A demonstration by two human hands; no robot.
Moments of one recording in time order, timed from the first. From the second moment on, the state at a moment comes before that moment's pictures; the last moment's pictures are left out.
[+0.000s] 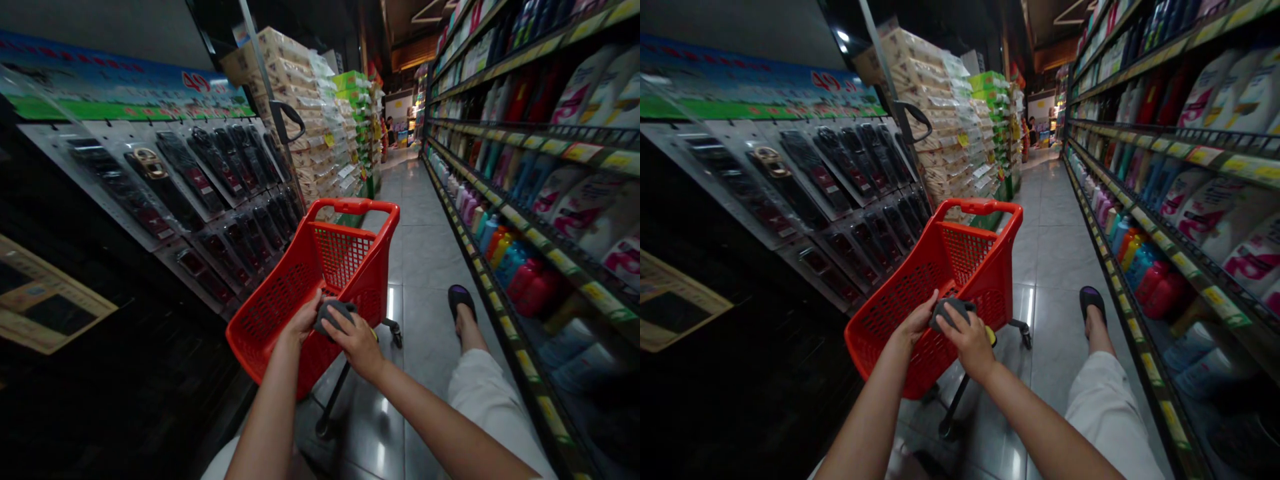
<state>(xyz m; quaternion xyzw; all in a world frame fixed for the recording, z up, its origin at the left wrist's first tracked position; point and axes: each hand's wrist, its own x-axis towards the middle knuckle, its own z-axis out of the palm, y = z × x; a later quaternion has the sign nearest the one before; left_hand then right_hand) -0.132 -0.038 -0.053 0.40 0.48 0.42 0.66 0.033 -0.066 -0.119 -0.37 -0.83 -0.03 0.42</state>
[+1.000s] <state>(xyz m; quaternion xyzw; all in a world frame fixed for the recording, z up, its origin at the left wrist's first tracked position) -0.108 -0.041 -0.028 0.49 0.40 0.39 0.67 0.074 0.010 -0.076 -0.62 -0.70 0.02 0.36</state>
